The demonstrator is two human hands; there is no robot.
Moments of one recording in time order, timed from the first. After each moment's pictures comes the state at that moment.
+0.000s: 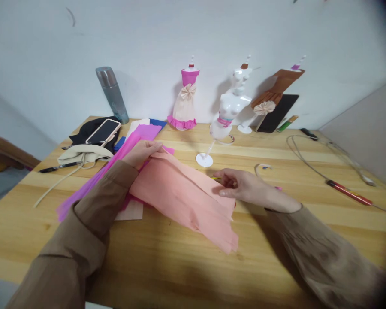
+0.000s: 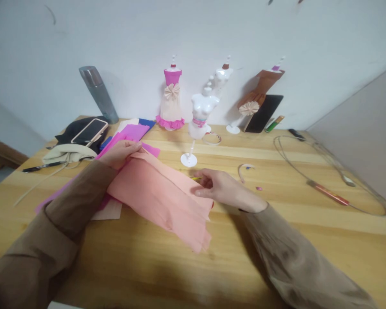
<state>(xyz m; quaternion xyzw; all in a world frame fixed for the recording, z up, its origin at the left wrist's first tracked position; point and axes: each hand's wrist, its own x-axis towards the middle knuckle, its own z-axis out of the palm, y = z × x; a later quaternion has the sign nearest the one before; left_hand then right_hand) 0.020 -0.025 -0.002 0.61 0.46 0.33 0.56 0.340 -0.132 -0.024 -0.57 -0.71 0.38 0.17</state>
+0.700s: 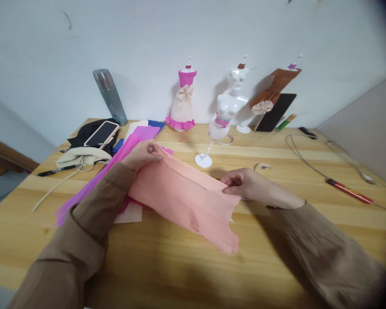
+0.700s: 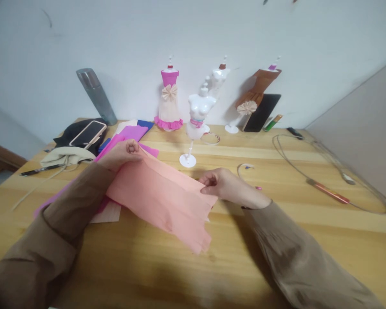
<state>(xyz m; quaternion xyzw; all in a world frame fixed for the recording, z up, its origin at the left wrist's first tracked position) 0.021 -0.021 -0.003 0.67 0.48 0.32 0.46 0.351 -0.126 -0.025 -0.56 -0.66 0.47 0.18</state>
